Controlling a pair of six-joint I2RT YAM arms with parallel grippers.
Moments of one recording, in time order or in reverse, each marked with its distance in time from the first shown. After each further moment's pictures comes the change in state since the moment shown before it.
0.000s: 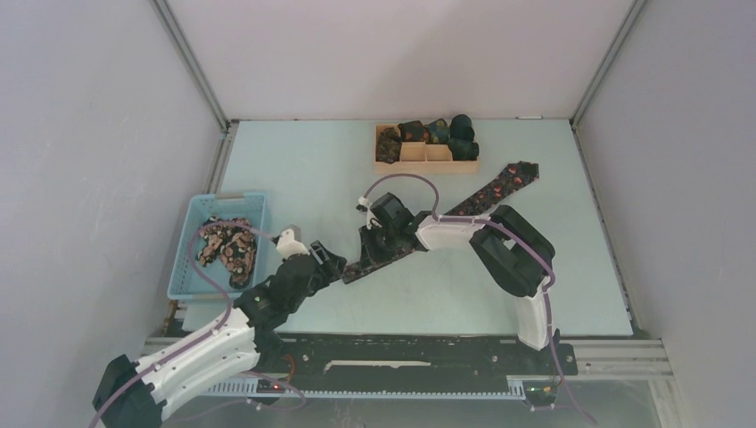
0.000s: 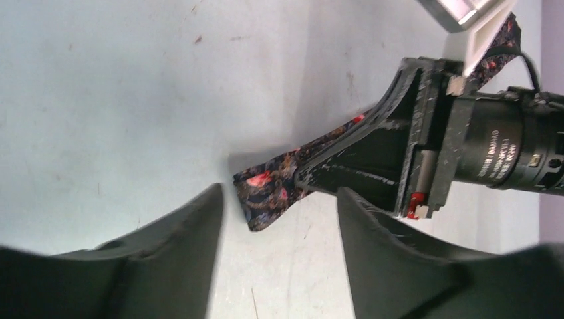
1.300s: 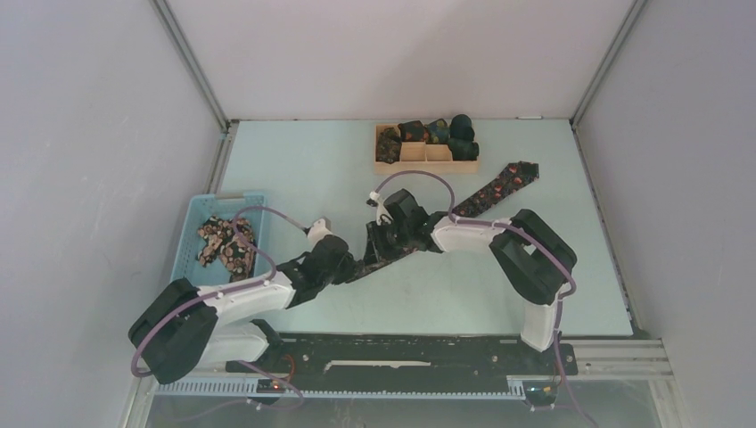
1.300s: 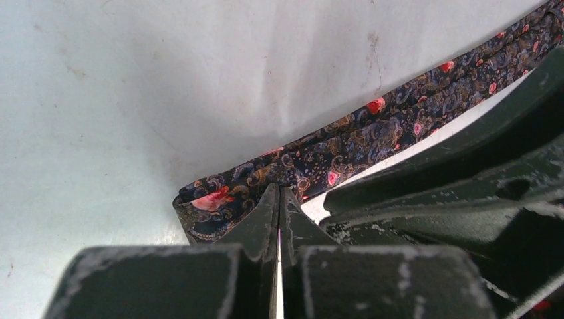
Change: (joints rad) left arm -0.001 0.526 0.131 0.182 0.134 -0.098; right arm -0.040 -0.138 -0.119 0.079 -0.073 0.030
